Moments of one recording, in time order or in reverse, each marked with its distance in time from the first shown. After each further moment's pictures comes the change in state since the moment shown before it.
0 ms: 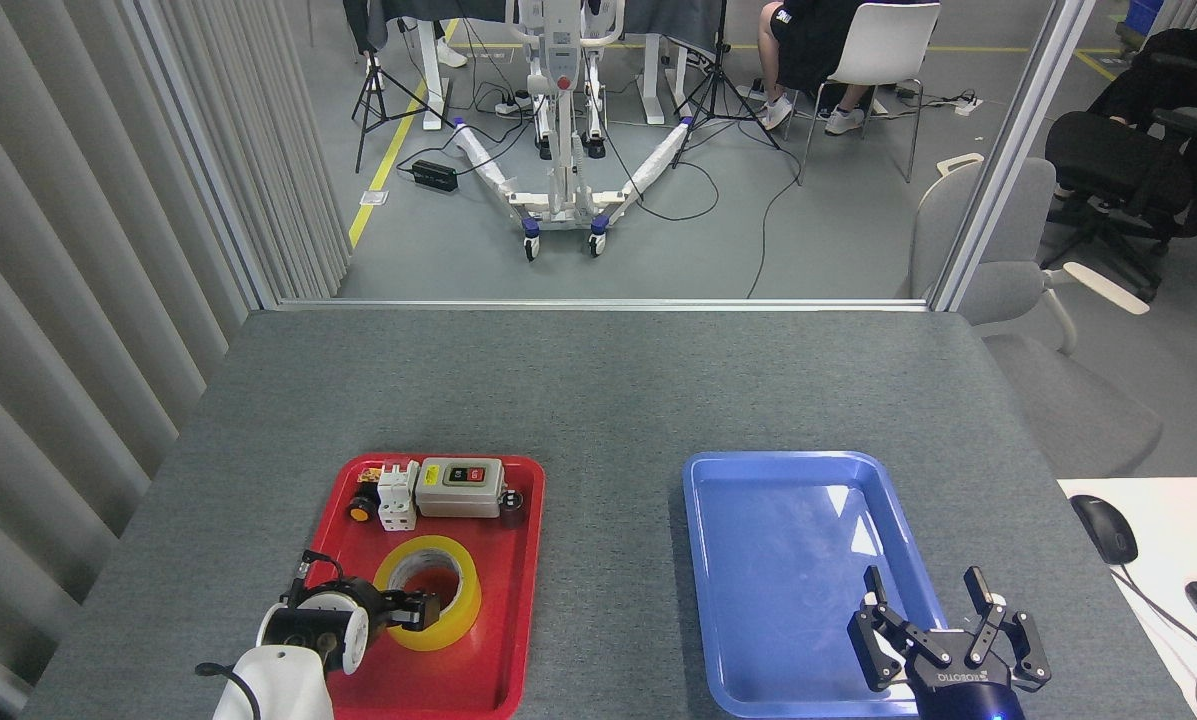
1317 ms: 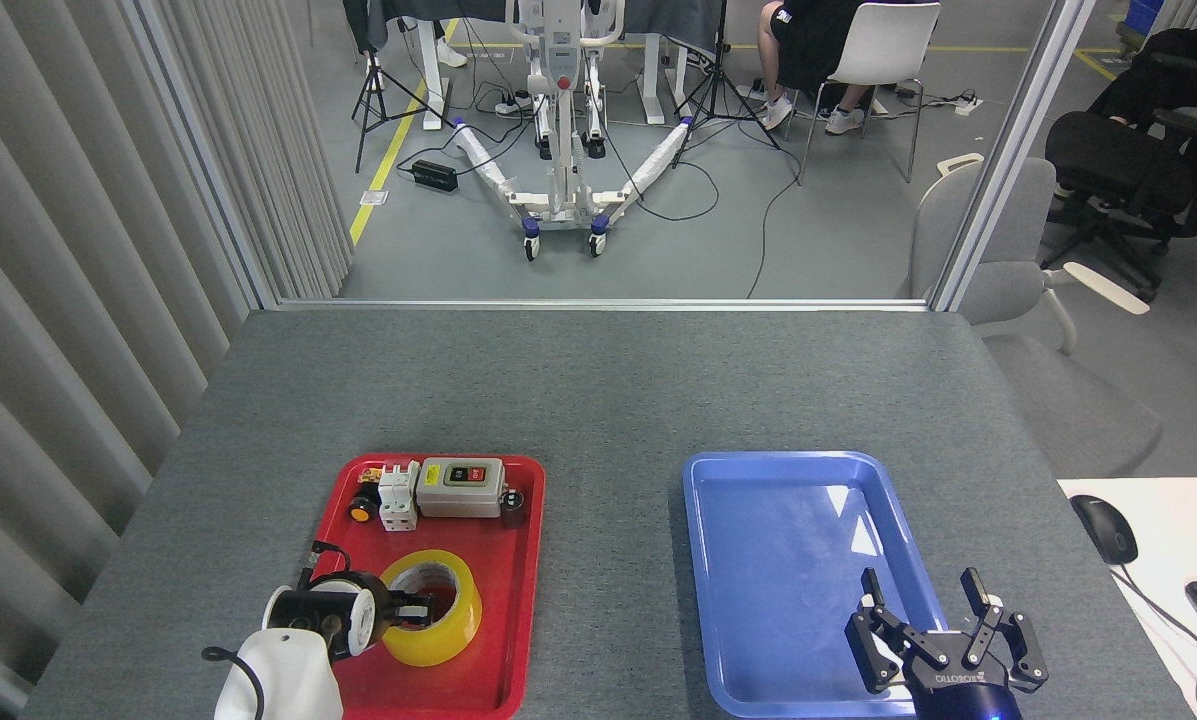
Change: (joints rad) left arm -0.029 -0.009 -0.004 0.007 0.021 0.004 -0.122; right arm 0.001 -0.003 0.005 0.000 0.000 -0.001 -0.004
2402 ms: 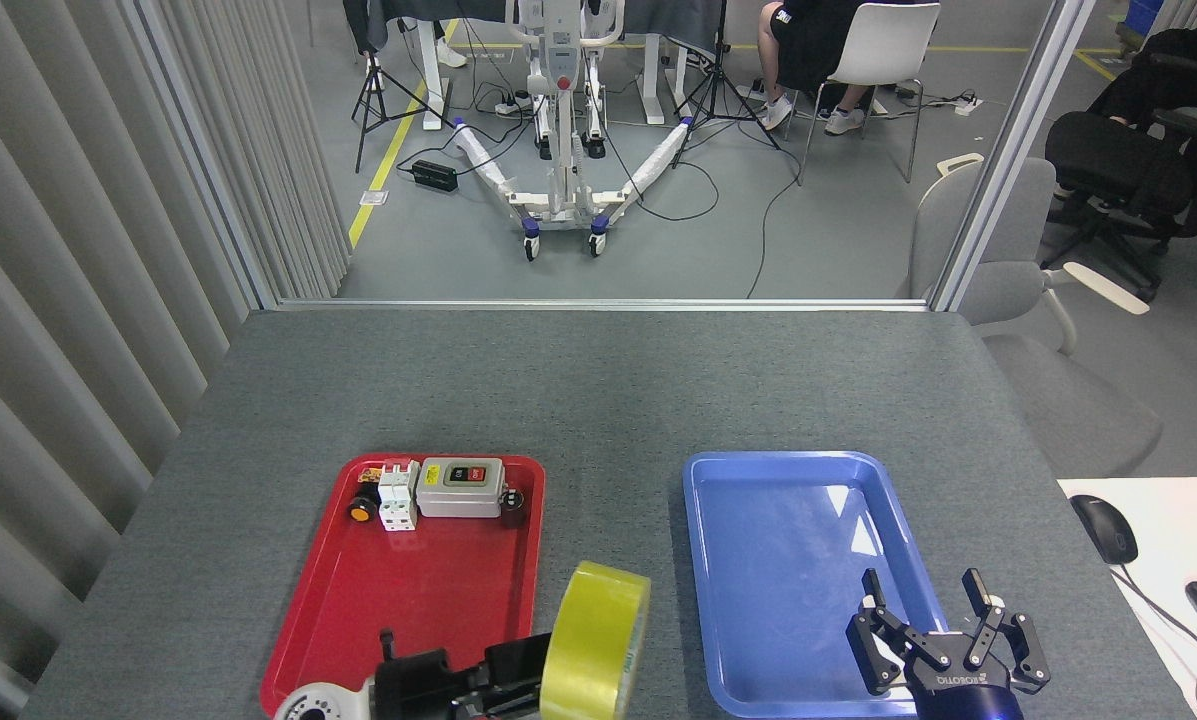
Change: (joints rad) left arm 0.307 -0.098 -0.019 -0.425 1.437 -0.102 -0.234; right arm 0.007 -0.004 0.003 -0.011 -0.001 0.001 0.006
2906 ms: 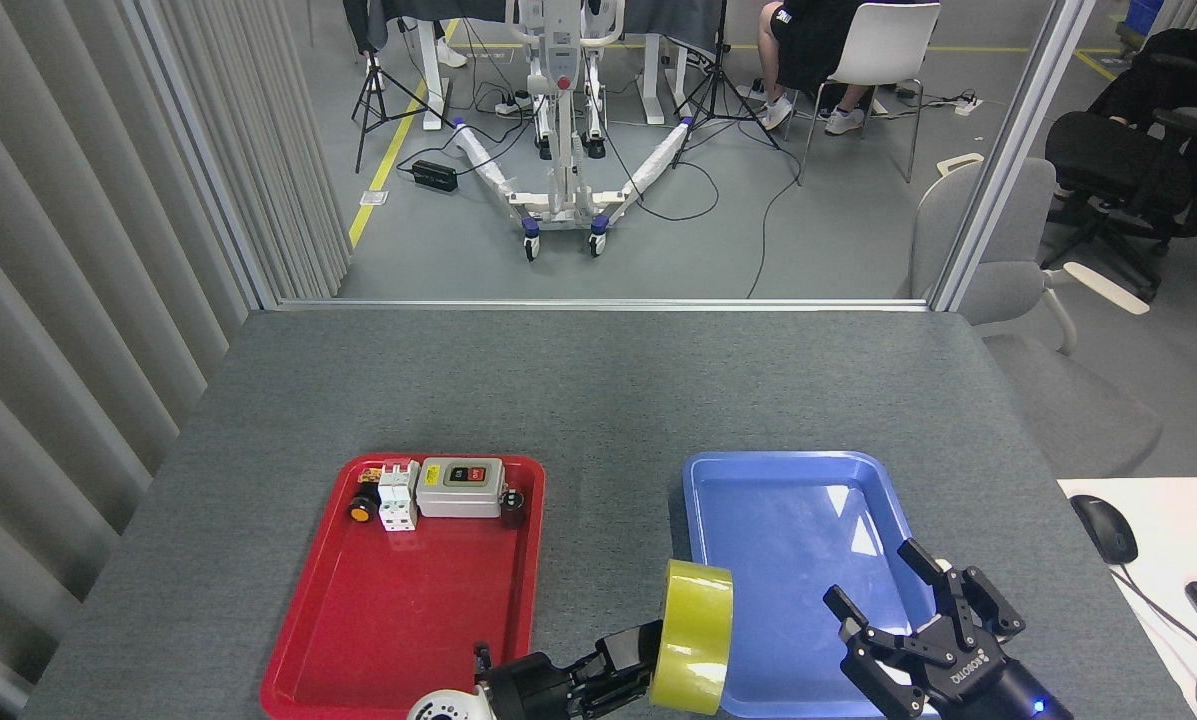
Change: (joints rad) left arm -0.052 -0.061 -0.188 0.178 -0.163 0.044 0.350; right arm -0.045 -0.447 0.262 -0.027 -0.472 -0.324 -0.106
